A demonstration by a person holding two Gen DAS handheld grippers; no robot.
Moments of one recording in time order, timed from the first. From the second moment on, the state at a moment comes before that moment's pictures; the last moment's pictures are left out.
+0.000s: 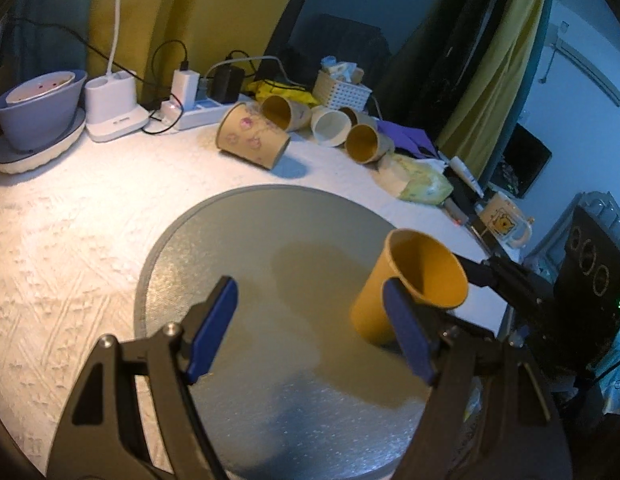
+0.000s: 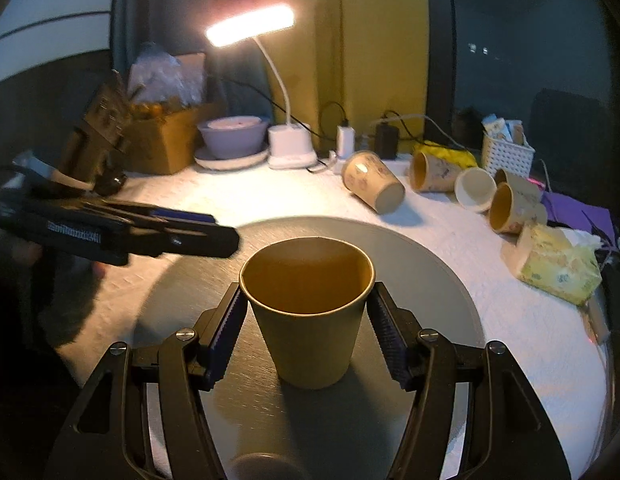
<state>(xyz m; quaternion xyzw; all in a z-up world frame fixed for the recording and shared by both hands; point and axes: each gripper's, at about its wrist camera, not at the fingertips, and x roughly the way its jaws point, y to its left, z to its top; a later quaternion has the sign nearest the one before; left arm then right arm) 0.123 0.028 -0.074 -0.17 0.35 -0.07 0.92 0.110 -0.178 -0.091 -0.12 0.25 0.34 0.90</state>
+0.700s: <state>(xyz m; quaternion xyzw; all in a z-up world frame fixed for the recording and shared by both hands) 0.074 0.011 -0.050 -0.10 0.29 -0.03 0.95 0.103 -0.184 -0.072 -0.08 0.28 0.21 0.93</state>
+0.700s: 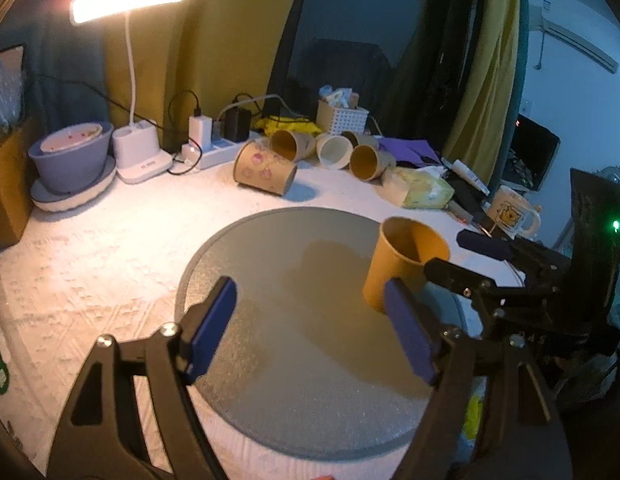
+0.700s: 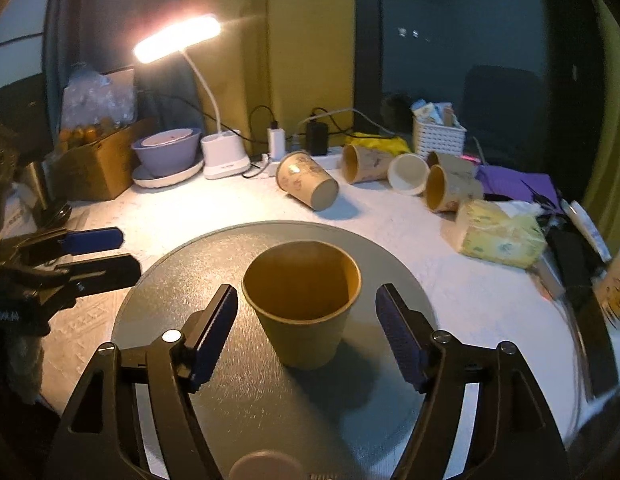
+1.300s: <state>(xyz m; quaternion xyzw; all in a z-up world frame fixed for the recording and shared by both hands) 0.004 -0.014 -0.015 -0.06 0.23 -0.02 0.97 0.031 -0.187 -0.039 -0.05 0.29 0.16 0.94</state>
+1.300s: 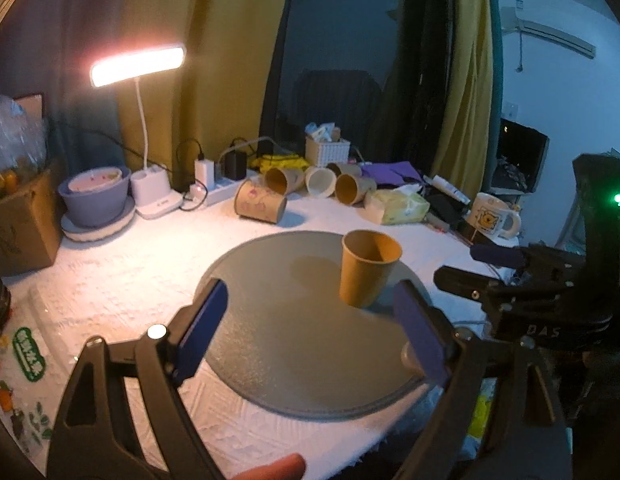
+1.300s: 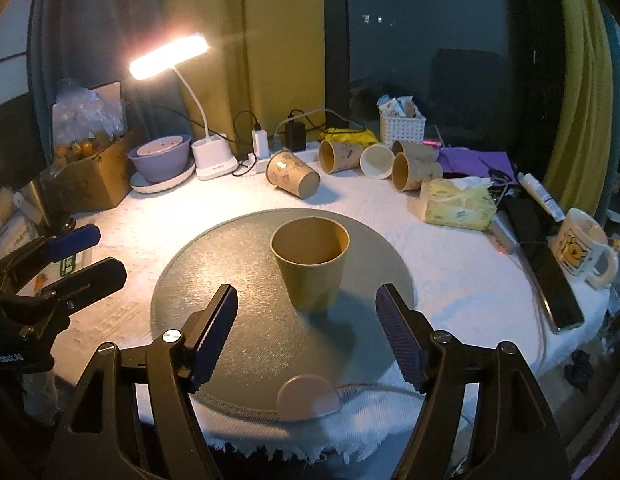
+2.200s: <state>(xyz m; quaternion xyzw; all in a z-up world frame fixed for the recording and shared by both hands) -0.055 -0.029 0.040 -0.03 0.15 -0.03 0.99 -0.047 -0.182 0.026 -0.06 0.22 0.15 0.96</state>
